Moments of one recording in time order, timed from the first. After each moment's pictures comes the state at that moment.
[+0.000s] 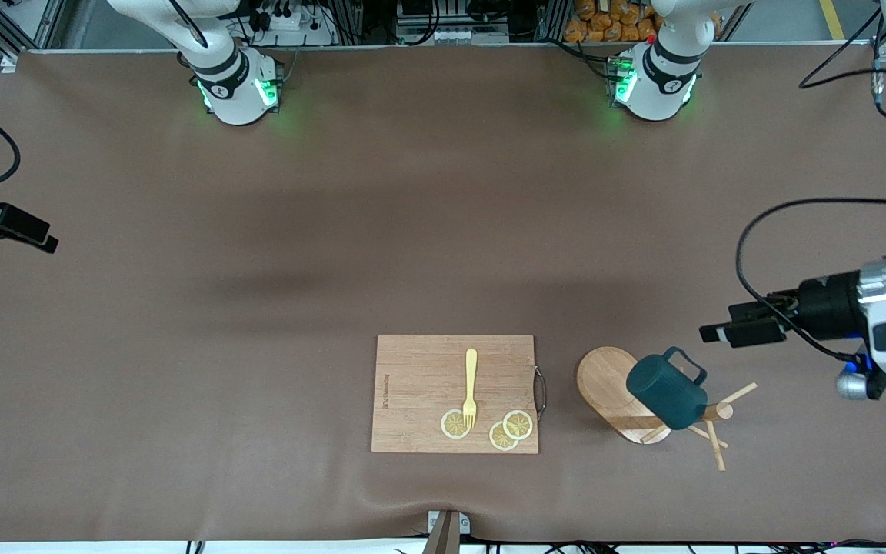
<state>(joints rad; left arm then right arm) 0.21 0.47 -0.35 -1.23 -0.35 1.67 -0.49 0.02 0.11 -0.10 -1.45 0.02 1.54 0.05</state>
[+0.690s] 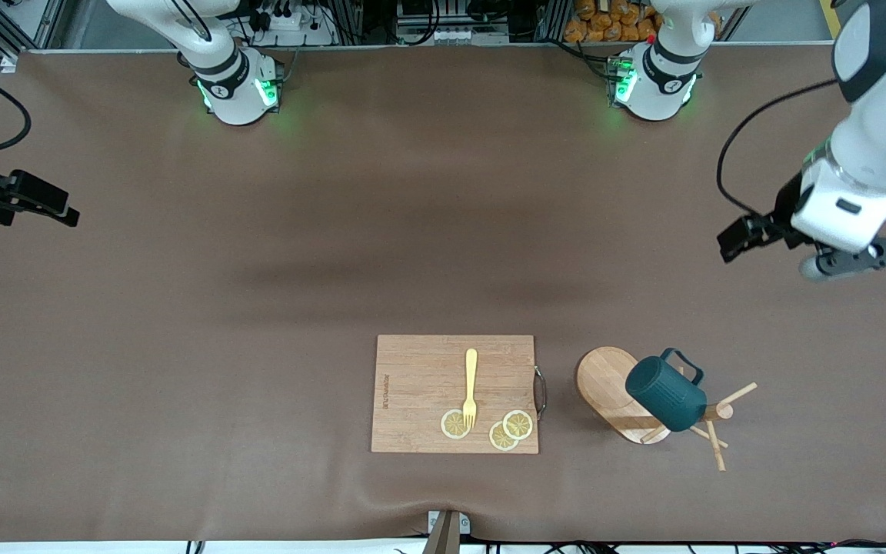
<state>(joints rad) 0.14 0.06 -0.35 -1.60 0.08 1.69 -0.38 0.07 0.11 -0.08 -1.38 0.09 1.46 0.05</state>
